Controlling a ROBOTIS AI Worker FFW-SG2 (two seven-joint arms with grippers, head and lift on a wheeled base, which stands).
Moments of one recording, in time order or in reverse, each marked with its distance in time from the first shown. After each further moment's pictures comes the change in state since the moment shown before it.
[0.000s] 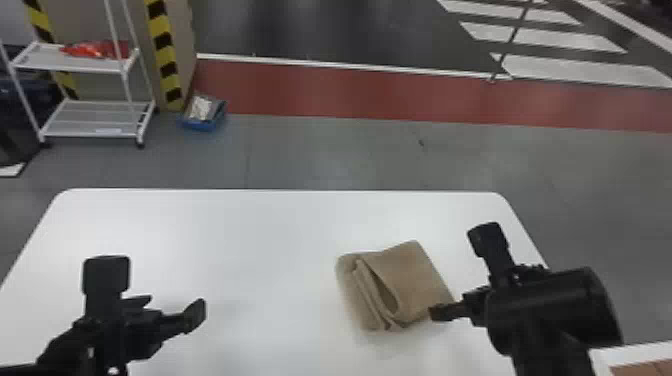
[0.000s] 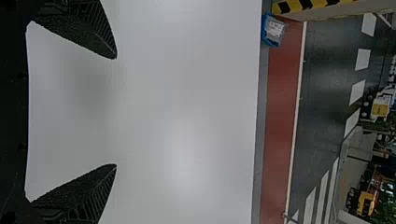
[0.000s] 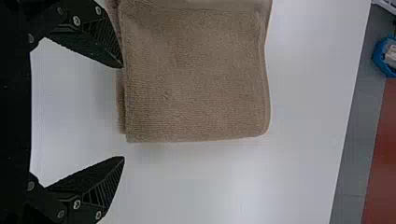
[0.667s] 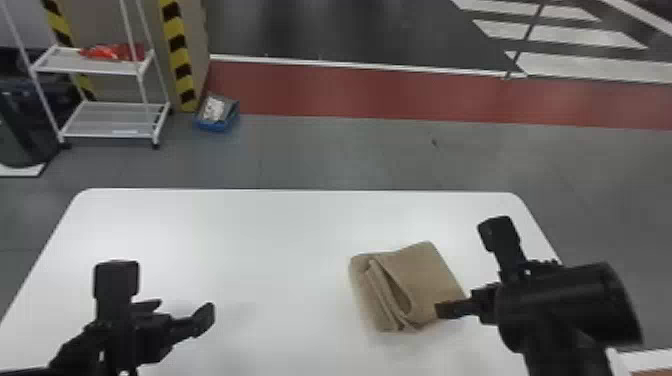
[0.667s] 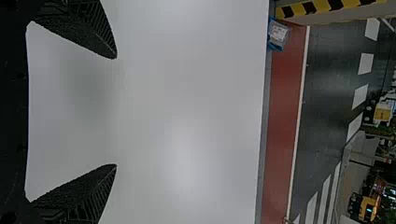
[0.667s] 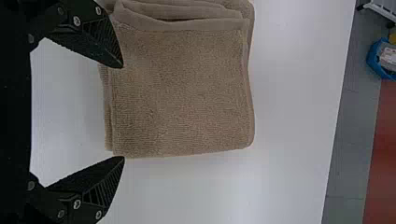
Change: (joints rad) left arm 0.022 0.000 0.021 -0.008 0.001 -0.003 -0.008; right arm 0.014 0.002 0.032 -0.078 -0.009 0.082 0.034
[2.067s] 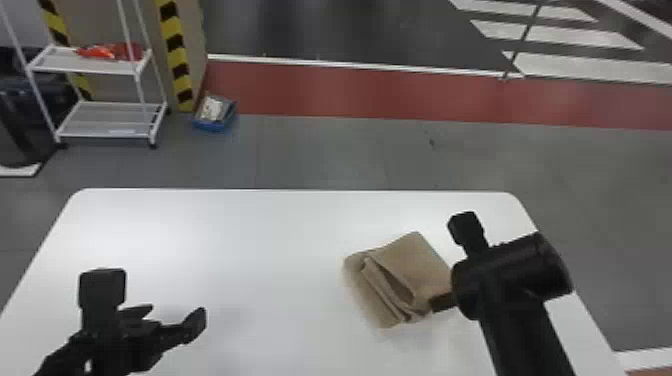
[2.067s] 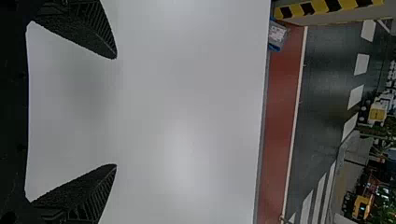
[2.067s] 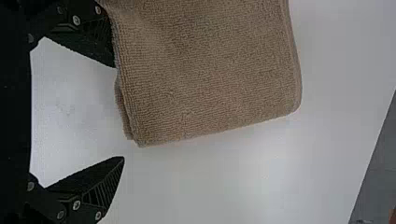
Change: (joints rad) left arm 0.029 0.000 0.025 -0.002 0.005 -0.038 -0.024; right arm -0.194 0.009 0.089 0.331 0.019 0.026 -0.275
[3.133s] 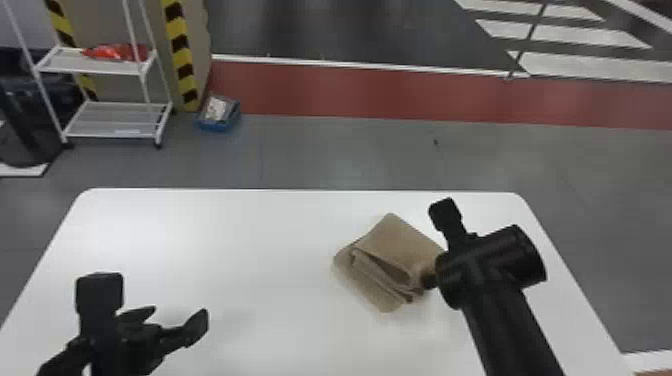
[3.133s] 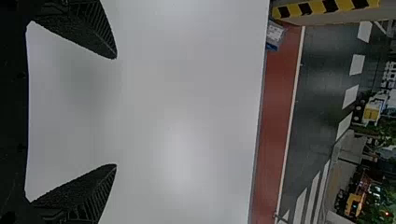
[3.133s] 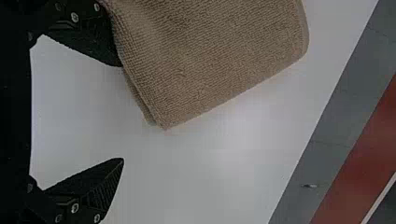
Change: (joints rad) left arm 0.034 0.000 0.020 -0.036 0.020 -0.010 -0.022; right arm -0.095 0.043 0.004 0.198 -0.084 -0.198 -0.286
